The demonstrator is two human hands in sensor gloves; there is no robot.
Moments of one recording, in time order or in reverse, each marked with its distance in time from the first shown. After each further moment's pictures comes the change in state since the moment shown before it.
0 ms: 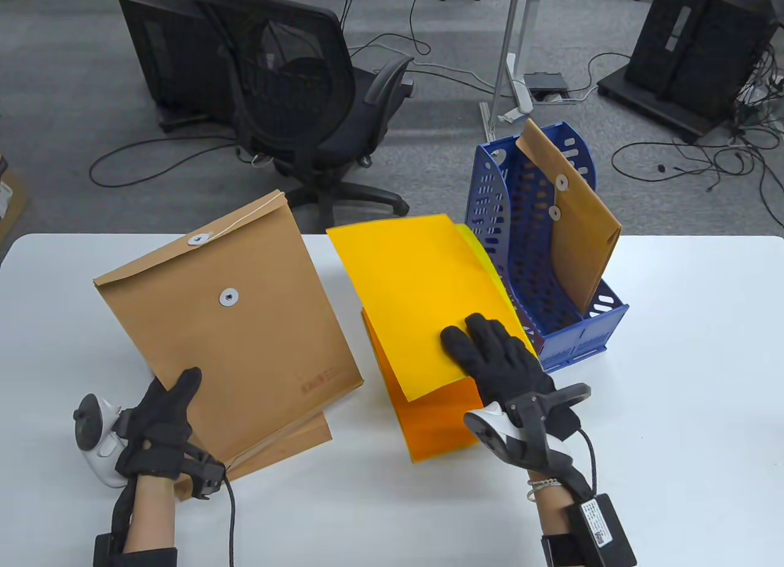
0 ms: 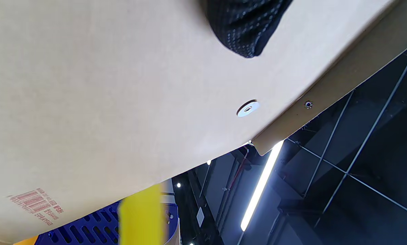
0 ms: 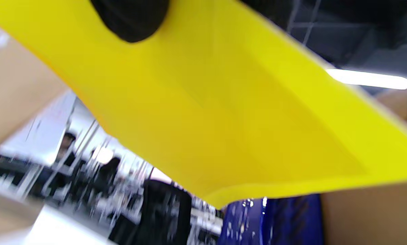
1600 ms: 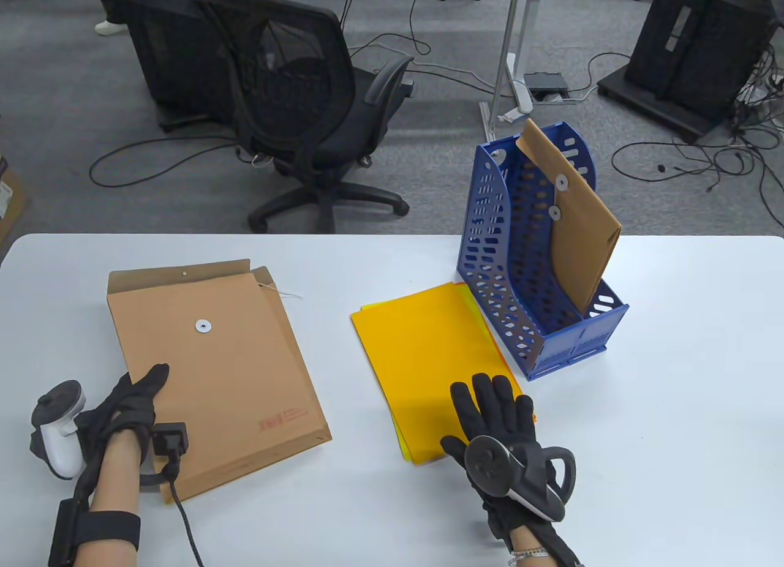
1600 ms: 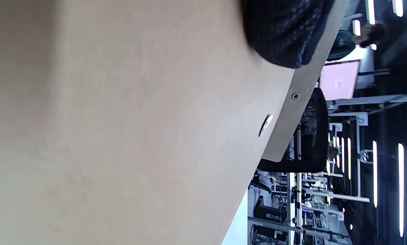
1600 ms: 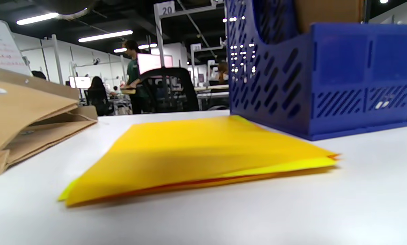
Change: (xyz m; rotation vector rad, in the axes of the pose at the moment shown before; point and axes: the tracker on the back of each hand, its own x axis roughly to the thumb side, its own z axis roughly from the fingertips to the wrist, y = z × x) left_hand -0.019 0.075 -0.001 0.414 0.724 -0.292; right_hand 0.022 0.016 0.071 0.510 0.268 -0.397
